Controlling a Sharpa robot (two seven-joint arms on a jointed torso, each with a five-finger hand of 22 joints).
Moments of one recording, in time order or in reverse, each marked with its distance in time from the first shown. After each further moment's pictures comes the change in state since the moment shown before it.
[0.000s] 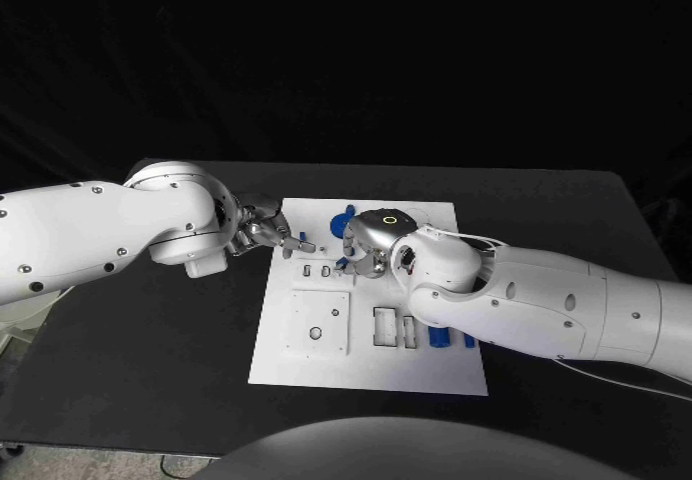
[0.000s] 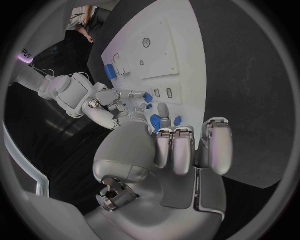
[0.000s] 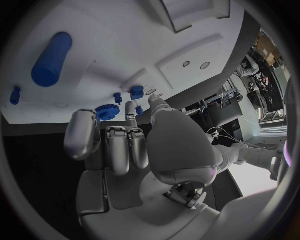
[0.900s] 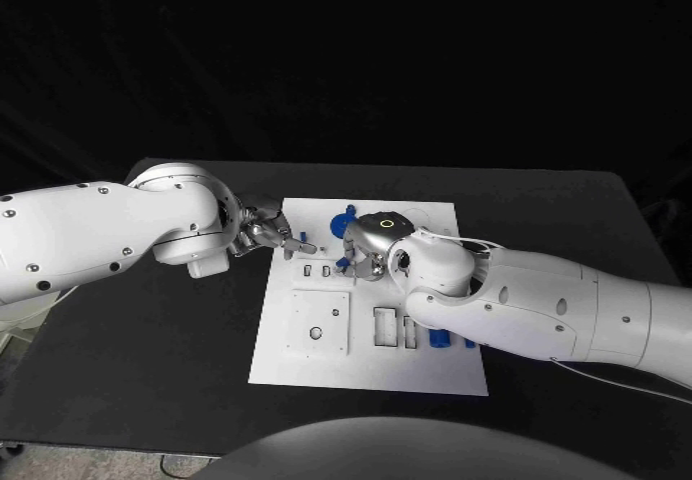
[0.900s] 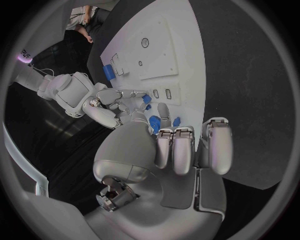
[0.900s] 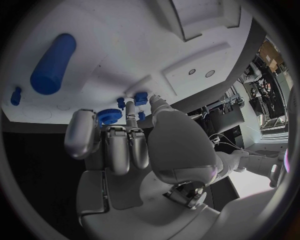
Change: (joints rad) left arm -0.005 0.013 -0.003 -0.015 0.001 0.003 0.000; left_hand 0.005 0.005 0.000 0.000 0.006 0.008 0.000 -0.004 0.001 -0.002 0.002 0.003 0.001 -0.004 0.003 0.000 0.000 0.000 -0.004 0.004 -0.004 0.000; right arm -0.013 0.019 0.000 -0.022 -0.038 0.033 -0.017; right_hand -0.021 0.005 0.009 -0.009 0.011 -0.018 -0.008 0.015 0.044 0.000 -0.007 0.000 0.000 0.000 0.000 -0.005 0.000 0.000 -0.006 -0.006 -0.008 0.000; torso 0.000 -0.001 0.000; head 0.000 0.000
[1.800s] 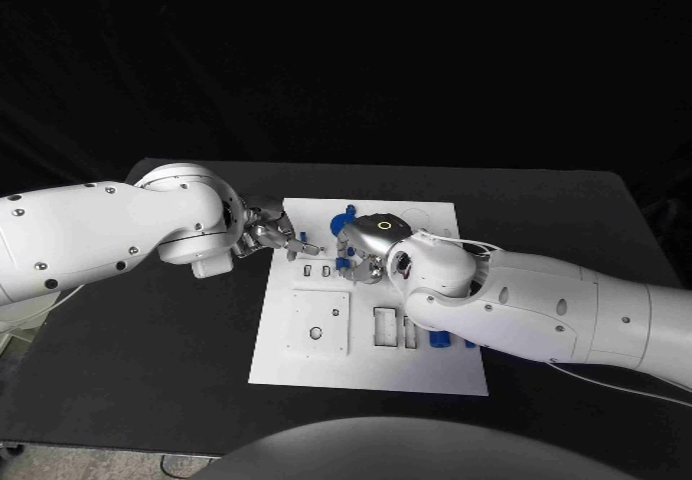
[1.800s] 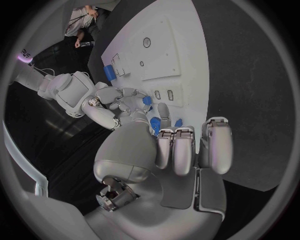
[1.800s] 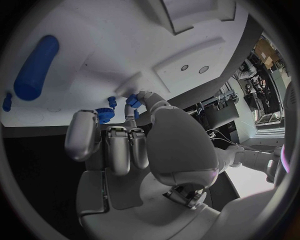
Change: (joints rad) left arm -0.004 0.016 -0.001 -0.011 0.008 0.005 0.004; left_hand 0.020 0.014 0.002 -0.002 0.014 0.000 0.000 -0.012 0.001 -0.003 0.003 0.006 0.000 0.000 0.000 0.000 0.000 0.010 -0.004 0.004 -0.008 0.001; right arm -0.005 -0.002 0.000 0.001 0.028 -0.045 0.066; right_hand 0.088 0.016 0.154 -0.148 0.360 -0.017 -0.005 -0.004 0.042 0.002 -0.013 0.000 0.000 0.004 -0.011 0.005 0.001 0.000 0.009 -0.009 0.012 0.000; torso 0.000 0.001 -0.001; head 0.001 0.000
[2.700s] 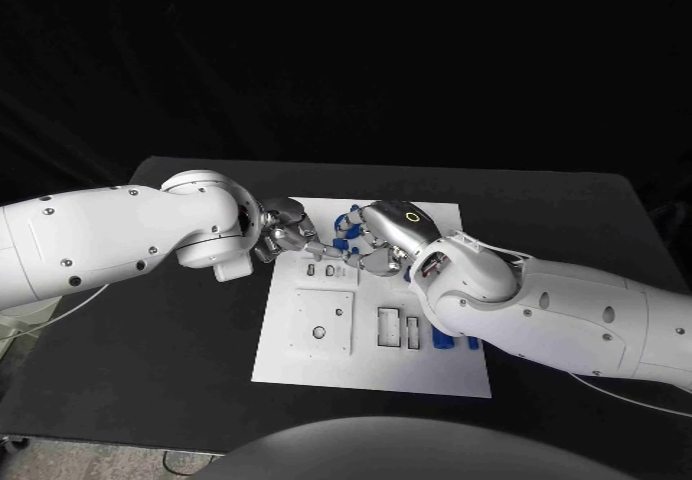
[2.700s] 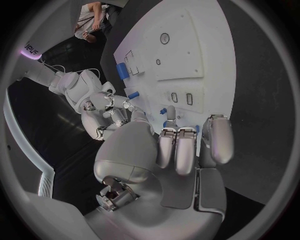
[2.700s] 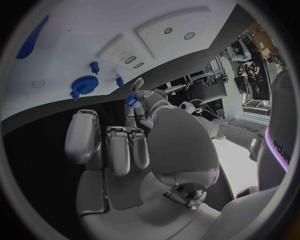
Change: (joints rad) left arm -0.023 0.028 -0.003 -0.015 0.055 -0.035 0.124; left_hand 0.014 0.000 -0.048 0.003 -0.020 -0.117 0.077 -0.265 -0.236 0.004 0.059 -0.041 -0.001 0.002 0.055 0.000 0.000 0.014 -0.072 0.050 -0.060 0.000; right arm 0.000 -0.102 0.004 0.094 0.073 -0.293 0.175; right_hand -0.015 -0.011 0.027 -0.011 0.006 0.009 0.010 0.000 -0.002 0.000 0.007 0.000 0.000 -0.004 0.004 0.009 0.000 0.000 0.004 0.004 0.027 0.001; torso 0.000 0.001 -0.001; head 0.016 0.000
